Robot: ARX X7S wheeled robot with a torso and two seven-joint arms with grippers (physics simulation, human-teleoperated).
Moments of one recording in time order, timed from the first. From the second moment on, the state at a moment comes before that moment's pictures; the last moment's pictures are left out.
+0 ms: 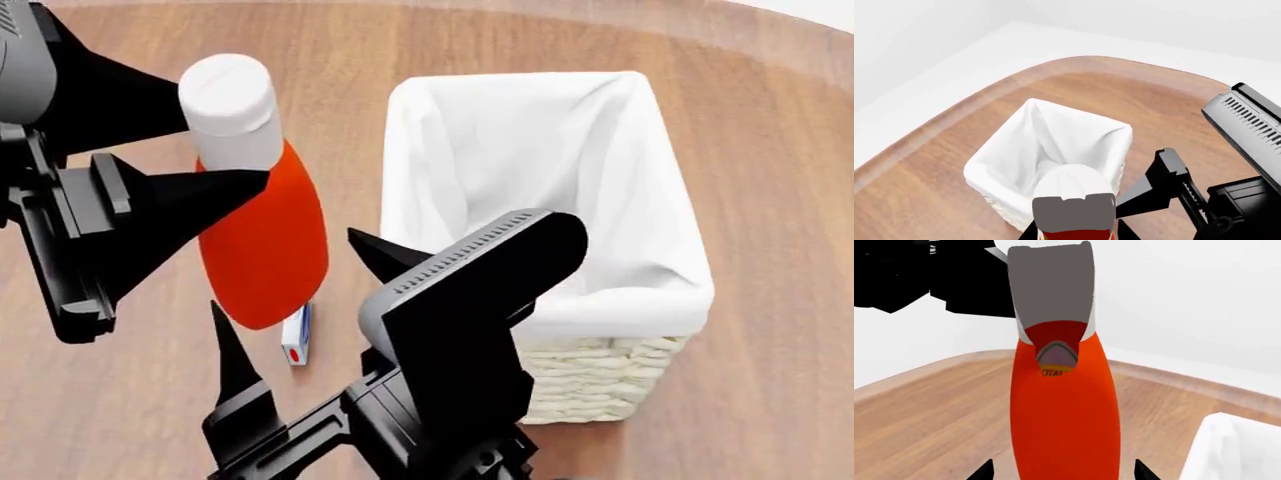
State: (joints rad) left arm -1.63 -0.68 0.67 0.22 -1.38 -1.23 0.13; right arm 0.81 0.62 -0.74 -0.57 1.06 0.47 0.38
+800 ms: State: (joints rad) left arm -1.63 -0.68 0.67 0.23 -1.42 -1.23 0.11; right arm 0.84 0.57 -0.76 -0.50 1.05 0.45 0.35
